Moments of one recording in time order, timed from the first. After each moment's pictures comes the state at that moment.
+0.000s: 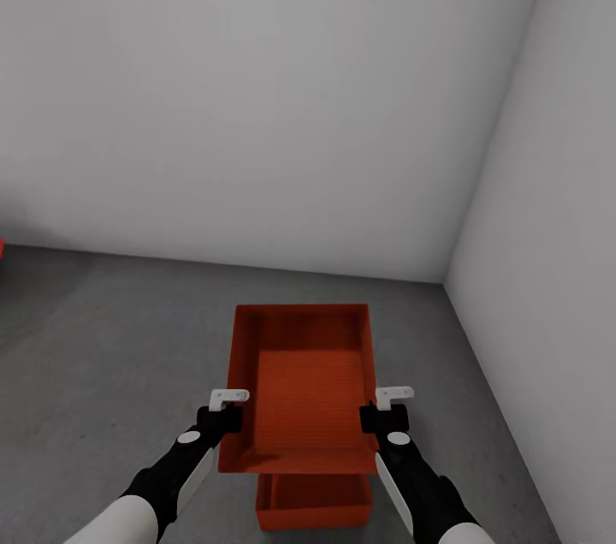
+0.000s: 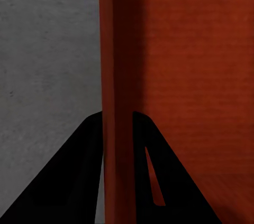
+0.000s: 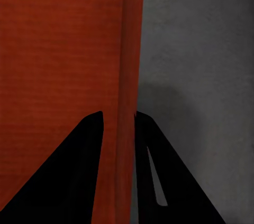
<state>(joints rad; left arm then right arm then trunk) -0.58 -0.01 -0.19 -0.45 0.18 -0.01 0.03 -0.47 0.13 0.12 -0.70 0.04 0.15 -0.24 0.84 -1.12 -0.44</state>
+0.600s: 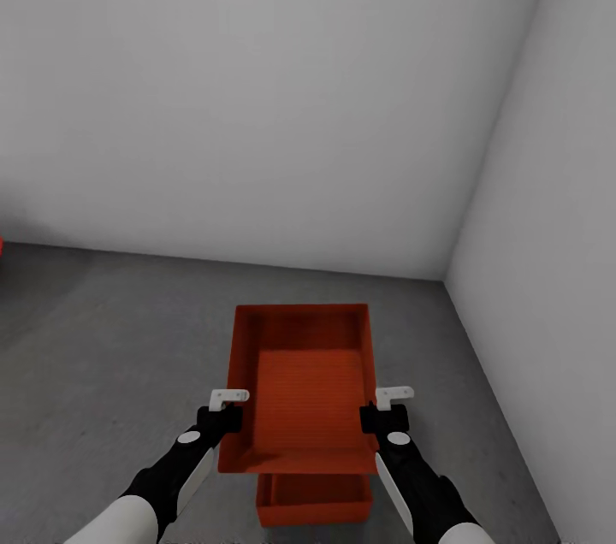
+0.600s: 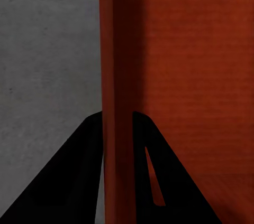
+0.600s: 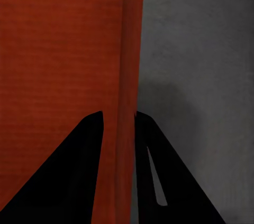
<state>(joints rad) -0.58 -0.01 -0.19 -0.45 0.18 -0.01 0.03 -0.47 0.13 0.12 -0.70 0.04 0.15 -0.24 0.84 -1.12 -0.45</state>
